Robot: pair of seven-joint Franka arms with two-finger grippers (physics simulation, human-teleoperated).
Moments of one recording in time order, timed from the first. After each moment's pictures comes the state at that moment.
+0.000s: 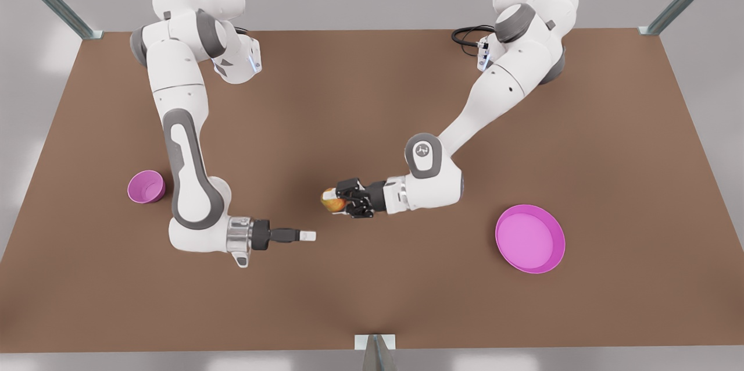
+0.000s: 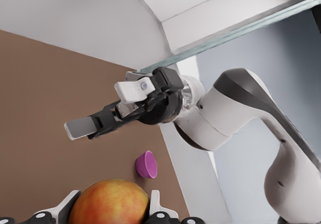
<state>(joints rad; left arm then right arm) -0.21 0.98 -0.73 -1.17 -0.99 2.57 0.61 0.17 0.83 0.05 -1.27 1.46 1.88 -0.31</state>
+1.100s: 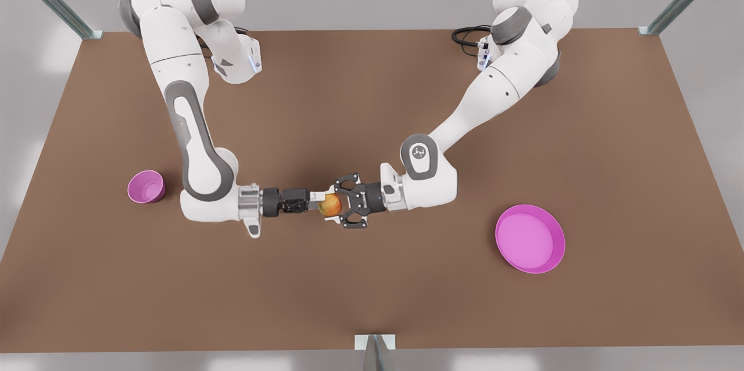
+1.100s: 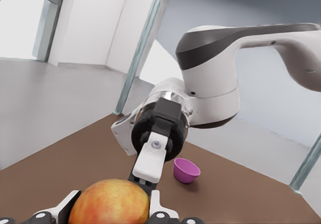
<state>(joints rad) -0.23 1.01 -0.75 -1.13 -1.08 2.61 1.52 0.21 0.59 0.07 -1.61 1.48 1.86 -0.55</state>
